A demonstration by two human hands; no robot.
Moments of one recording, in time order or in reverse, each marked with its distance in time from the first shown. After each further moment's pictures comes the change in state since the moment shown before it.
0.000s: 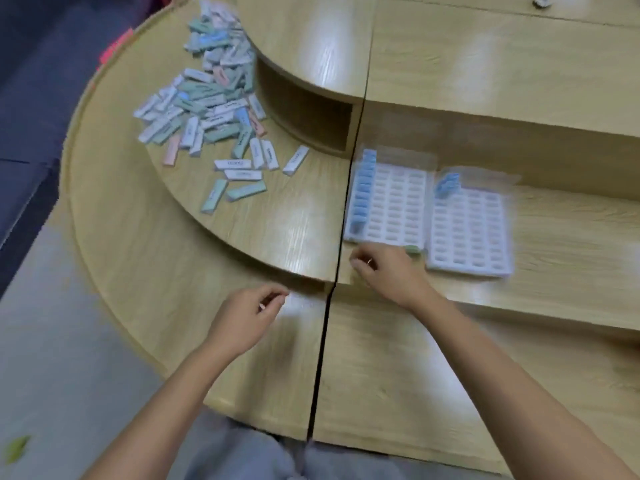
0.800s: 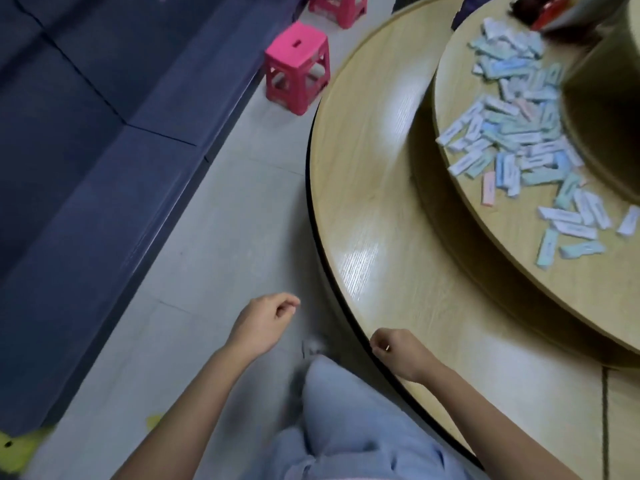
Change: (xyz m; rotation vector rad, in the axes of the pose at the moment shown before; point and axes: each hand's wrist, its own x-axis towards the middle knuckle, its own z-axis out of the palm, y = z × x) left_hand -0.062 -0.409 -0.342 -0.035 0.054 -0.302; right_hand 0.119 -0.340 0.384 -0.180 -0.502 0.115
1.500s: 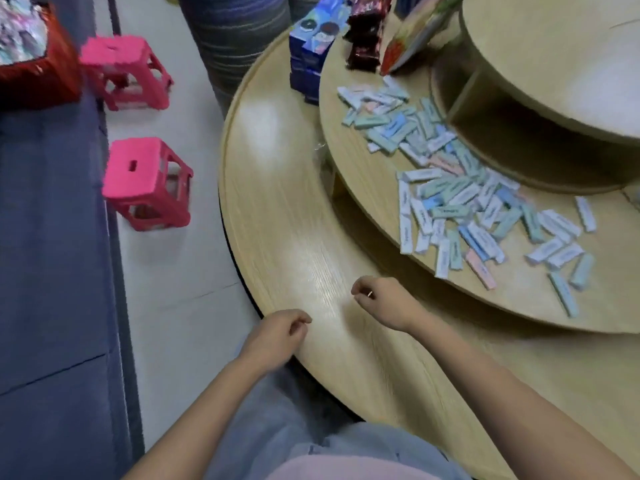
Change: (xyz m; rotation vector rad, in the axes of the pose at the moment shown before) left_hand 0.369 0.135 -0.119 0.371 -0.550 0.462; right_hand 0.208 -0.085 -0.265 0.444 0.510 0.264
